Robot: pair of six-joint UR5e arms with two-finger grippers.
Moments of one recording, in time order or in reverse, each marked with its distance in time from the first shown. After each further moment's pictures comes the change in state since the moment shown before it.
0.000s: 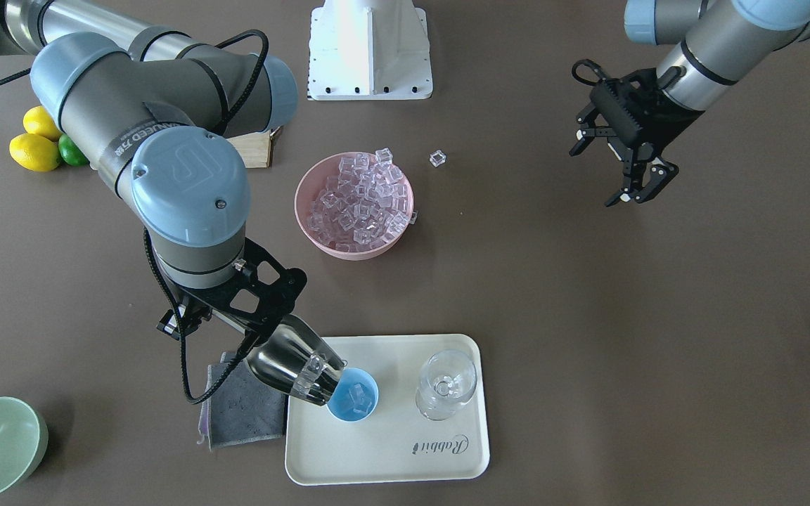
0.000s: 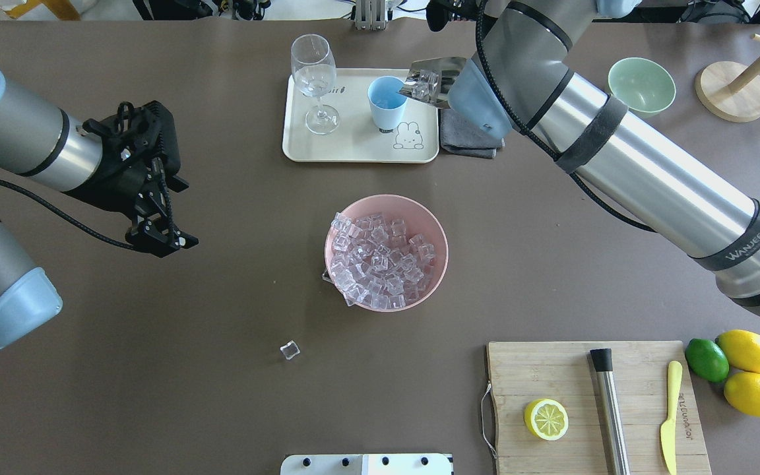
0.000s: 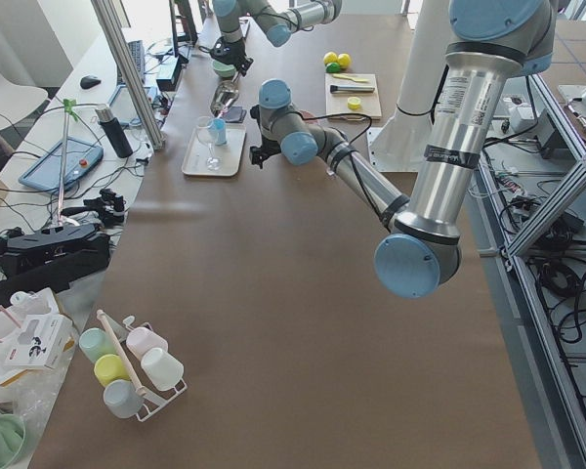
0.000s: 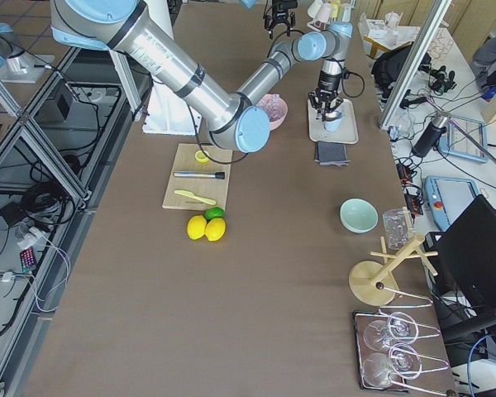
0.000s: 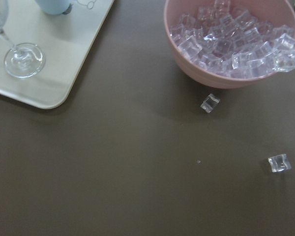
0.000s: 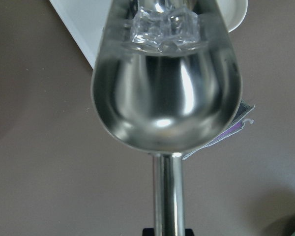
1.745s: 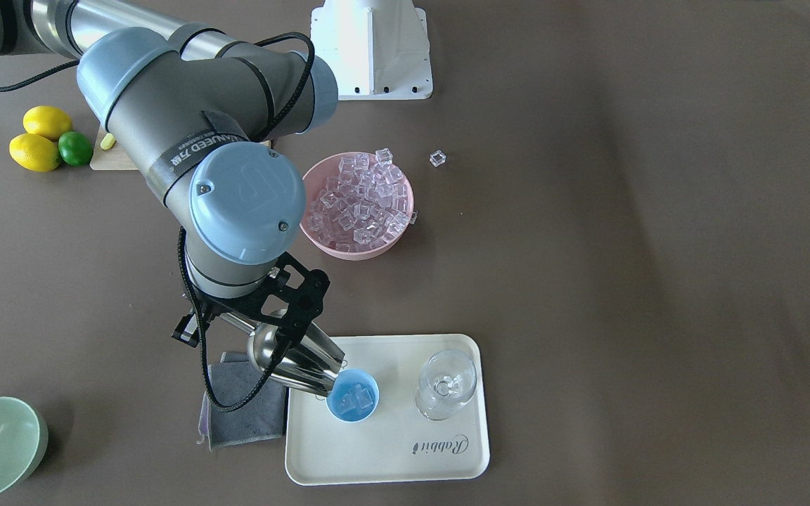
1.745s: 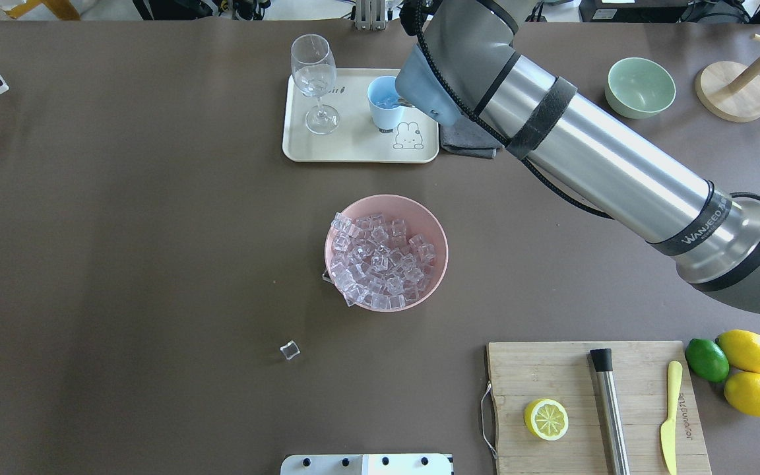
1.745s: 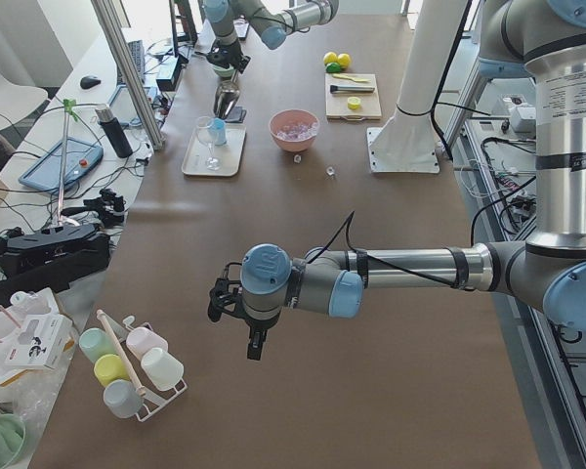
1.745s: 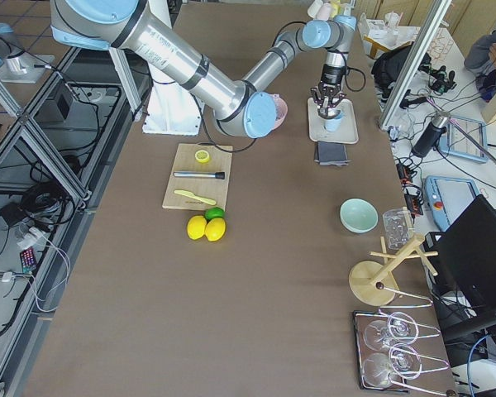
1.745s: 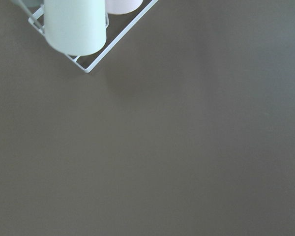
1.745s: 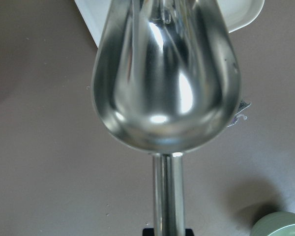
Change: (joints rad) left arm -0.640 0.358 0.343 0.021 -0.088 -0.147; right arm -0.010 0.106 -0.105 -0.110 -0.068 -0.136
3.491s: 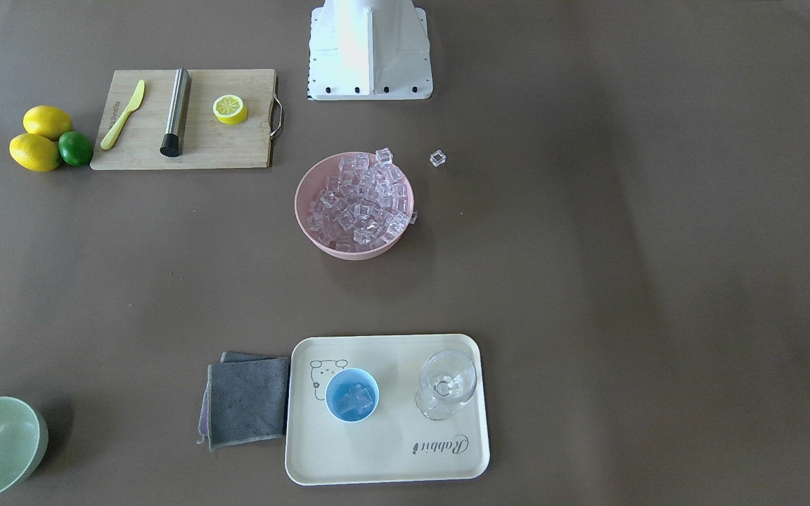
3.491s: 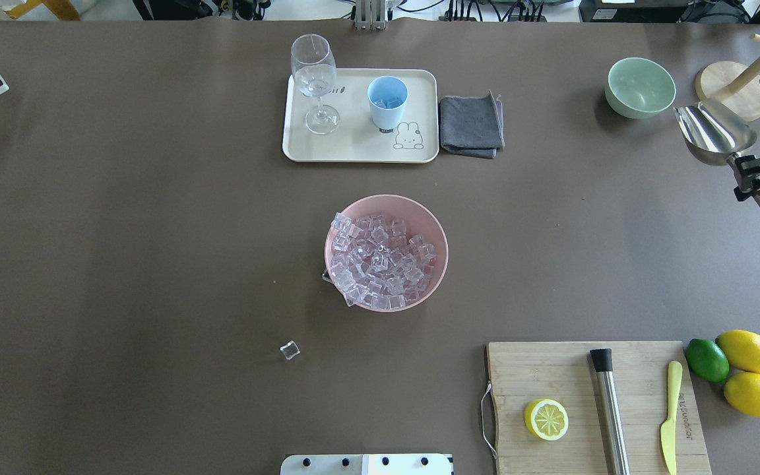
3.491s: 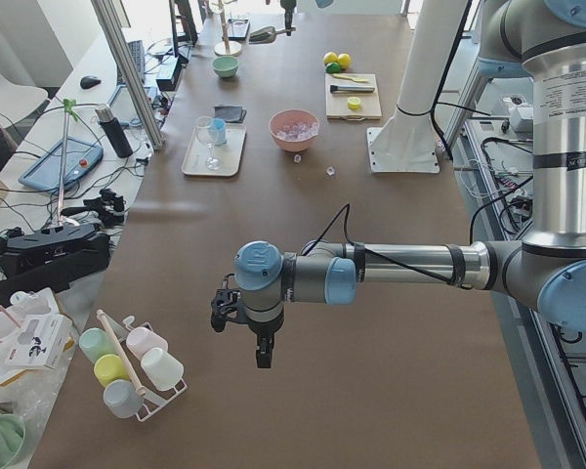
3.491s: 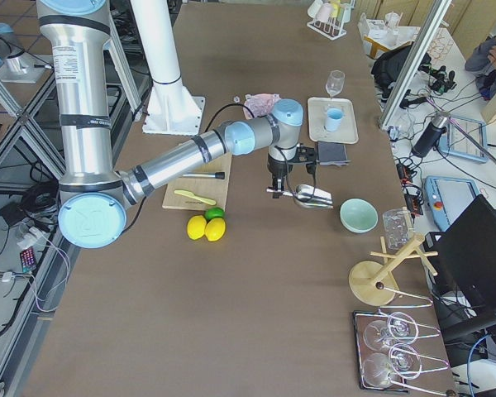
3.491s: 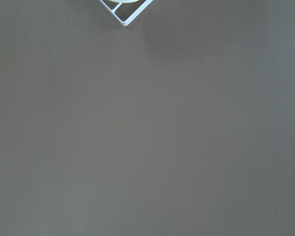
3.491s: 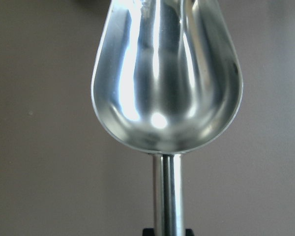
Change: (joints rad) left arm 0.022 -0.017 -0.029 0.185 0.091 0.003; right arm 0.269 -1.102 0.741 0.515 0.289 1.039
